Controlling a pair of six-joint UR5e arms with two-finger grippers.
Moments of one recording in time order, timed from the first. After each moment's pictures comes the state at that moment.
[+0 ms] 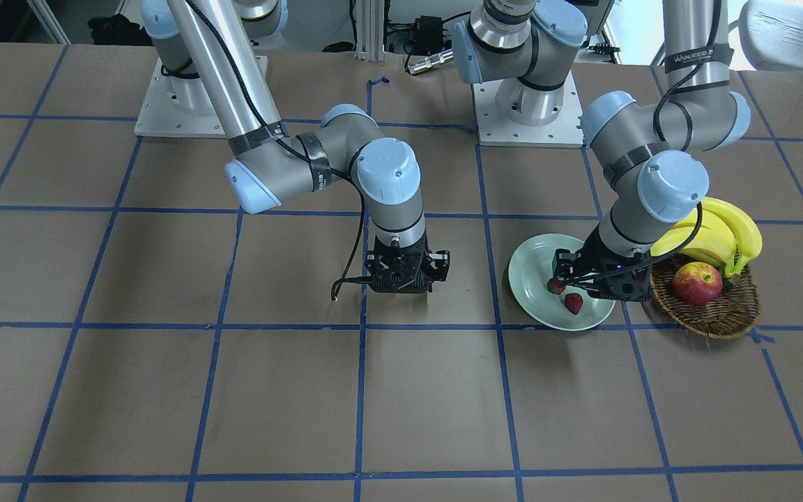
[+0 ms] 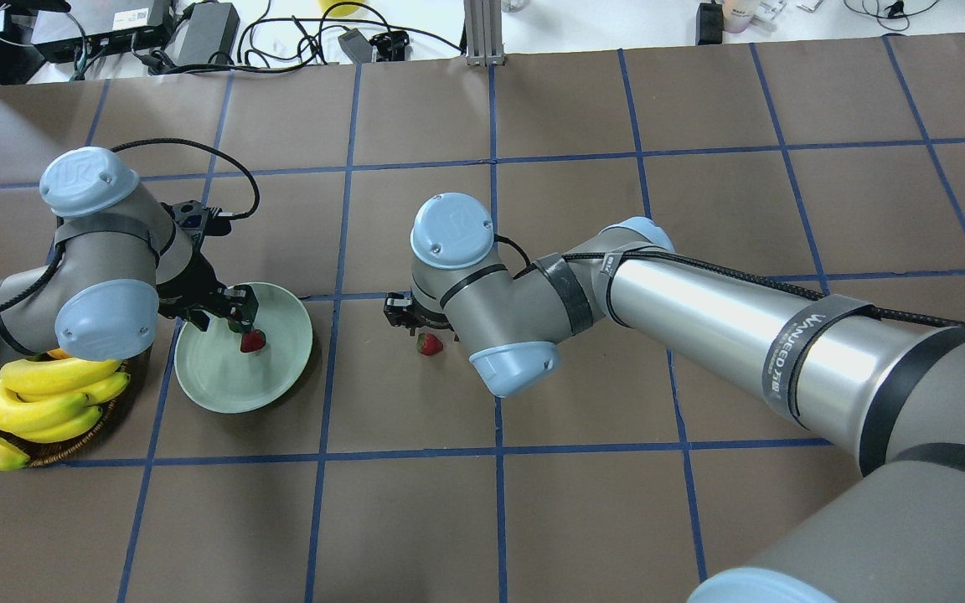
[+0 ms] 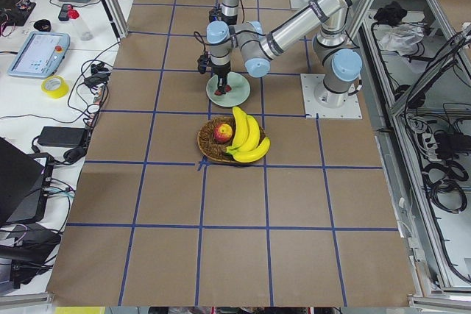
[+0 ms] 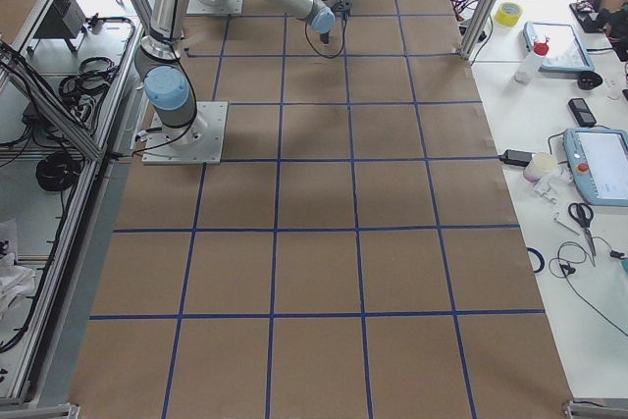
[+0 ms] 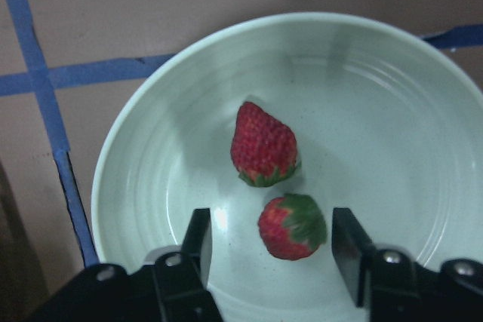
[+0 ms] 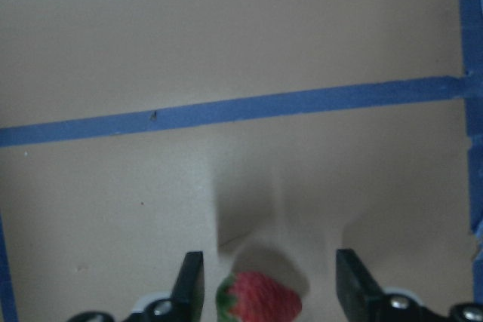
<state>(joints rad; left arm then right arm) -1.31 -1.78 -2.06 -0.90 1.61 0.33 2.08 -1.04 1.78 -2.46 -1.45 0.61</state>
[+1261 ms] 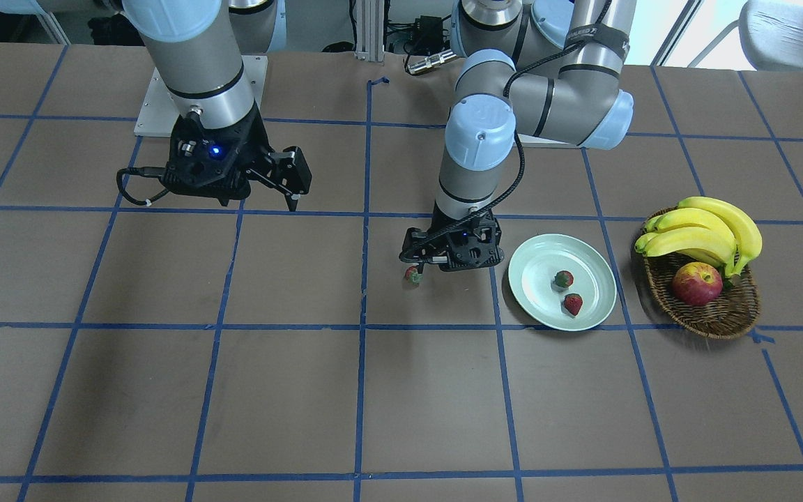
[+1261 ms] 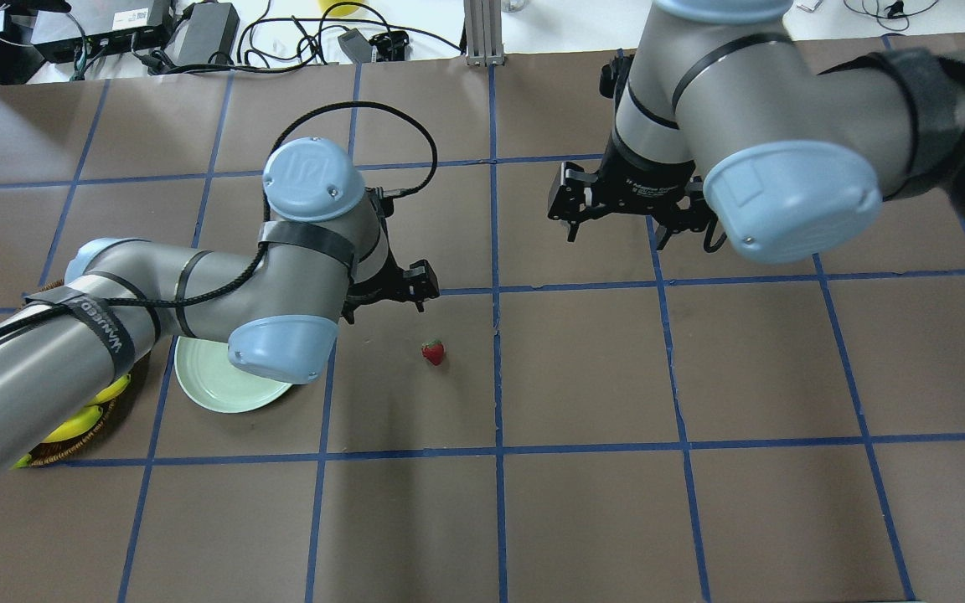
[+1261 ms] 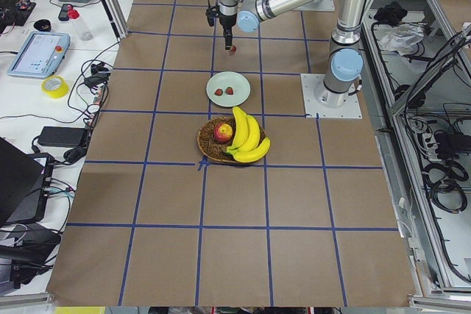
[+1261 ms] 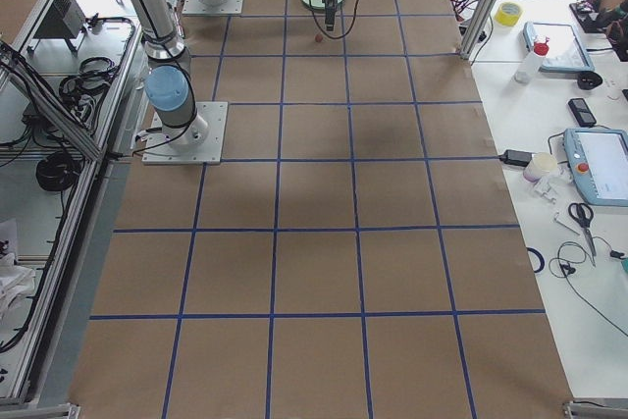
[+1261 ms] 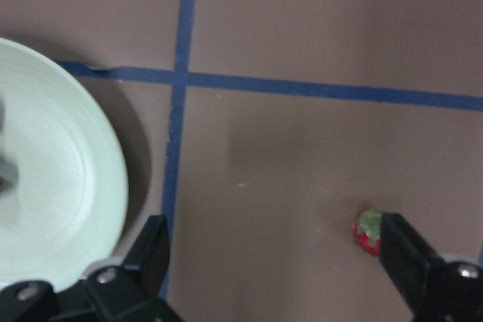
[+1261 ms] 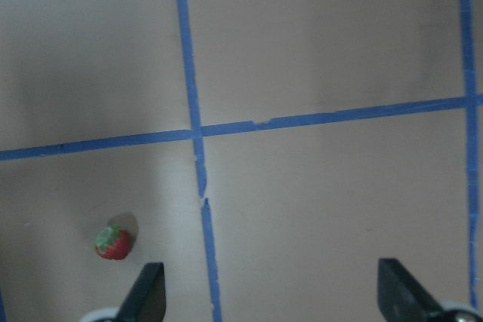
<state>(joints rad) -1.82 -1.80 -1.98 -0.88 1.59 -0.42 1.74 -1.53 1.65 -1.70 -1.53 0.28</state>
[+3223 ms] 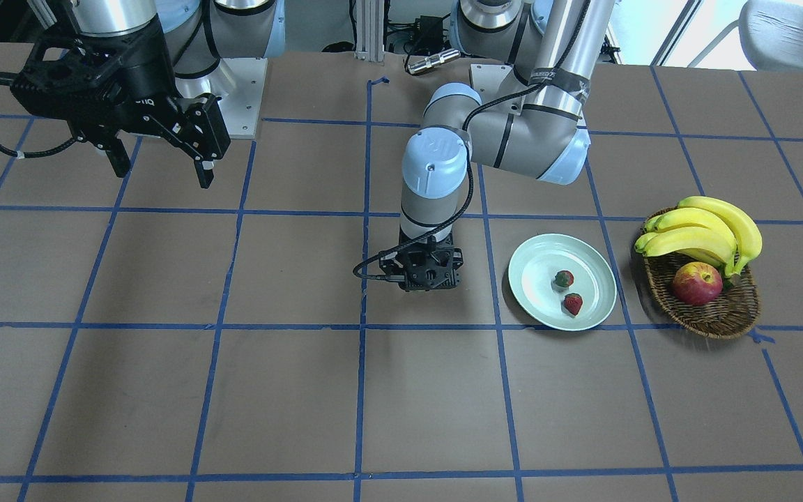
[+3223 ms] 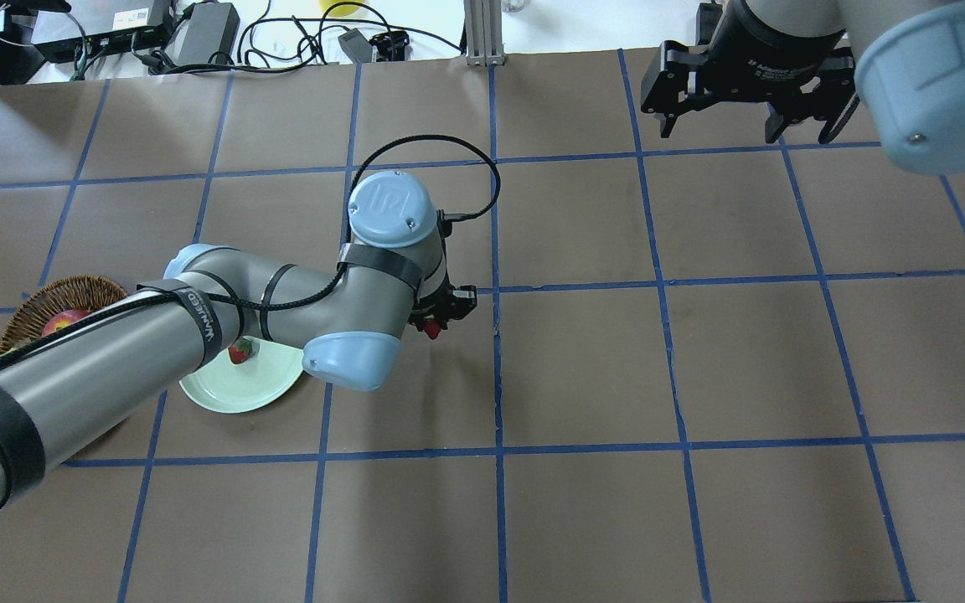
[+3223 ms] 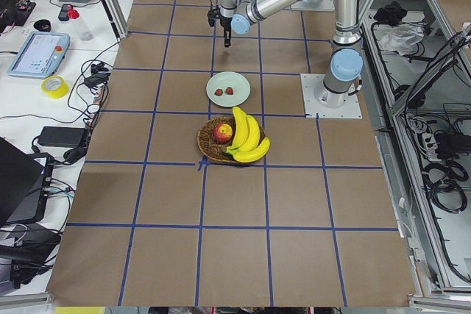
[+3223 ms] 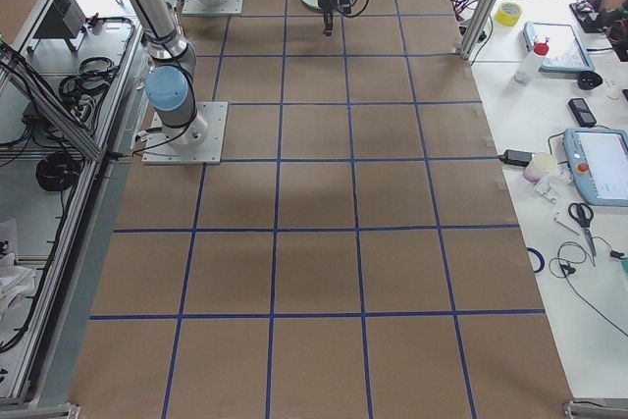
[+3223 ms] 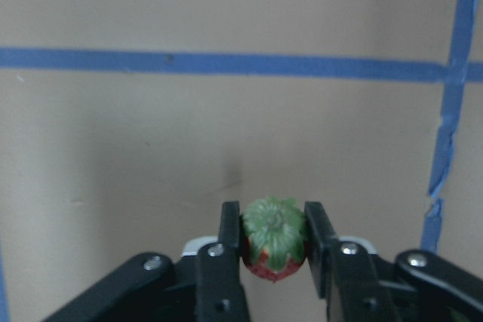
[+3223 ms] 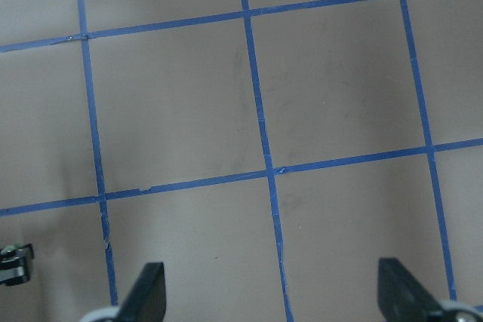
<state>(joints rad) -1.83 -1.90 -1.94 -0.81 1.60 -0.31 1.65 -1.59 1.55 -1.73 -1.62 0.20</state>
